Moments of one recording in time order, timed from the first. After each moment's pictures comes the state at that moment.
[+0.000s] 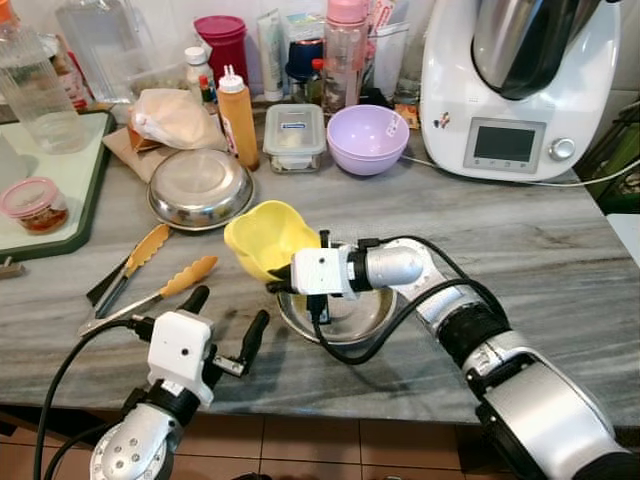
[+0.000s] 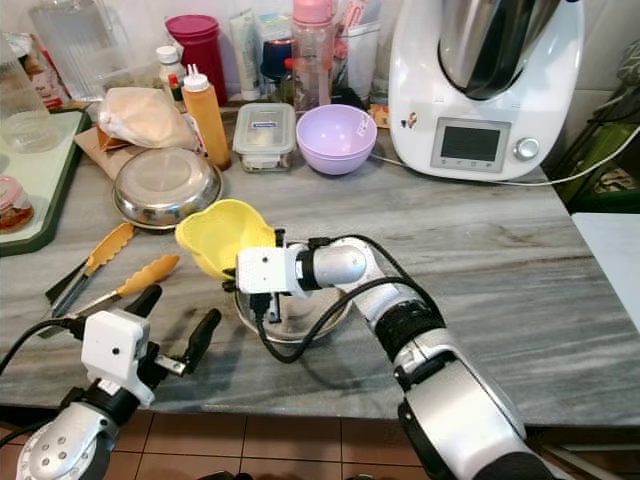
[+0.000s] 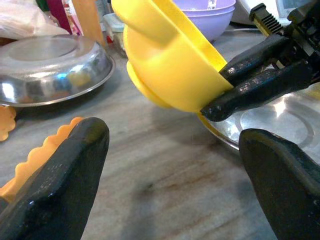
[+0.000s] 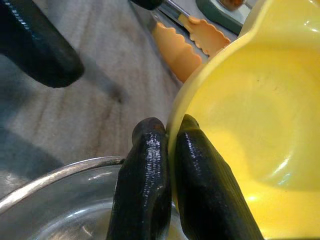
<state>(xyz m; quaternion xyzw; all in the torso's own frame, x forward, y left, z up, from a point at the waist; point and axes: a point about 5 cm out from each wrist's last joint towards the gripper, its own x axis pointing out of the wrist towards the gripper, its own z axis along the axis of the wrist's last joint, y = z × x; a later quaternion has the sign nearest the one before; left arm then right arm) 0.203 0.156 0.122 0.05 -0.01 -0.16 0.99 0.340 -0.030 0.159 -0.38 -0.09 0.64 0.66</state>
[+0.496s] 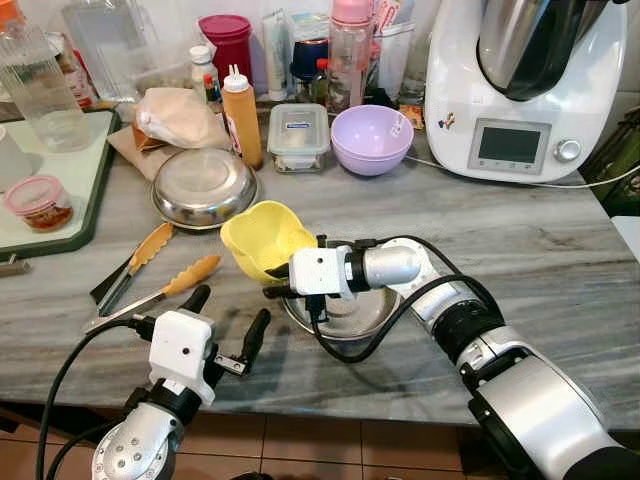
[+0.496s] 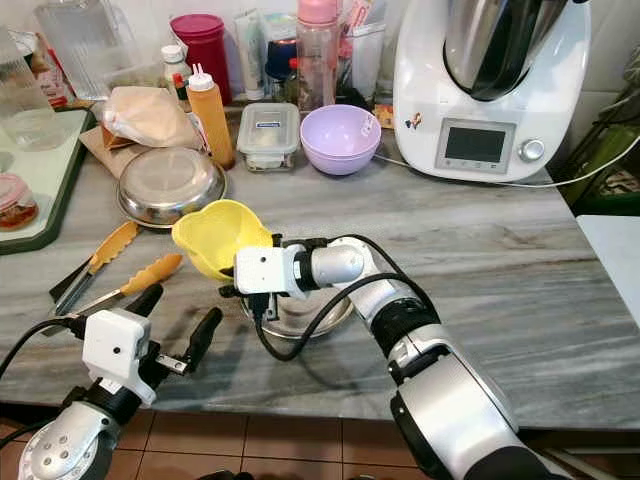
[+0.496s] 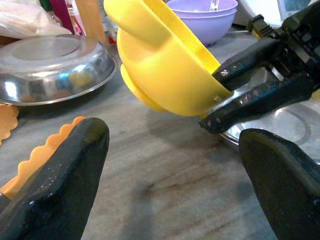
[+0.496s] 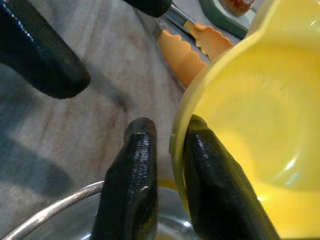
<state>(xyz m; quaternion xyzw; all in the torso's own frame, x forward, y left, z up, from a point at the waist) 0.203 0.154 0.122 0.05 -0.02 -0.16 0.99 0.340 -0.027 0.157 -0.37 -0.08 0.65 0.66</state>
